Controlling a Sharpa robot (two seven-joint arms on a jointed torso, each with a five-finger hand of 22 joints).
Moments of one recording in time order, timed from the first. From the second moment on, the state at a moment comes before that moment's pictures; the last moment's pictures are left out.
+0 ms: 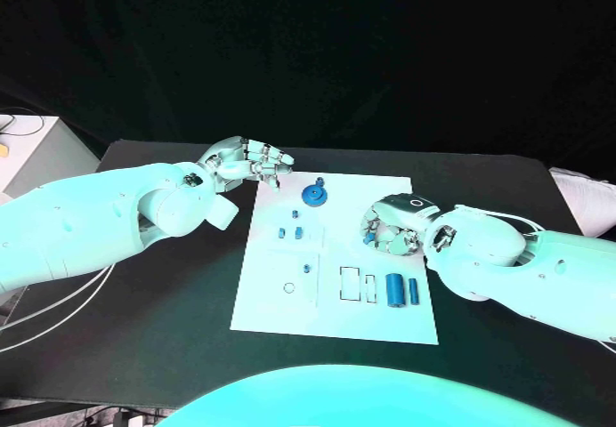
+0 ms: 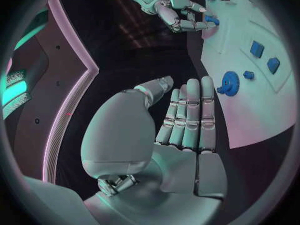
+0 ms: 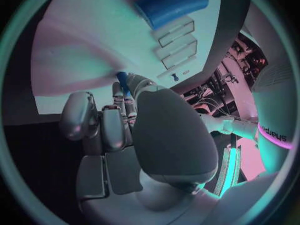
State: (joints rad) left arm 1.18 -0.90 -0.03 1.45 -0.26 -0.09 0.23; left_hand 1.34 -0.19 0.57 -0.03 0.17 0.87 0.20 0.31 0.34 0.96 0.13 0.47 0.14 1.00 0.06 0.96 0.46 0.17 0.92 0.14 0.74 0.73; right arm 1.19 -0.80 -0.20 1.65 -1.65 -0.28 -0.24; right_hand 1.55 -0.21 0.37 0.28 0.20 1.03 0.14 0.22 0.27 1.08 0.08 0.30 0.06 1.46 0.00 1.35 1.09 0.10 1.46 0.09 1.05 1.31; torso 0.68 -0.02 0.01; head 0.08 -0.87
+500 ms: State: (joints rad) left arm 1.18 -0.90 -0.03 1.45 -0.26 -0.08 0.22; left_hand 1.34 -0.19 0.57 -0.02 0.17 0.87 0.20 0.31 0.34 0.96 0.13 0.47 0.14 1.00 0.06 0.96 0.46 0.17 0.92 0.14 0.74 0.73; right arm 1.18 -0.80 -0.20 1.66 -1.68 -0.33 -0.27; right_hand 1.53 -0.20 0.57 0.17 0.12 1.09 0.12 0.29 0.30 1.15 0.11 0.25 0.07 1.46 -0.03 1.37 1.14 0.08 1.46 0.08 1.16 1.31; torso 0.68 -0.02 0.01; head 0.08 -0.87
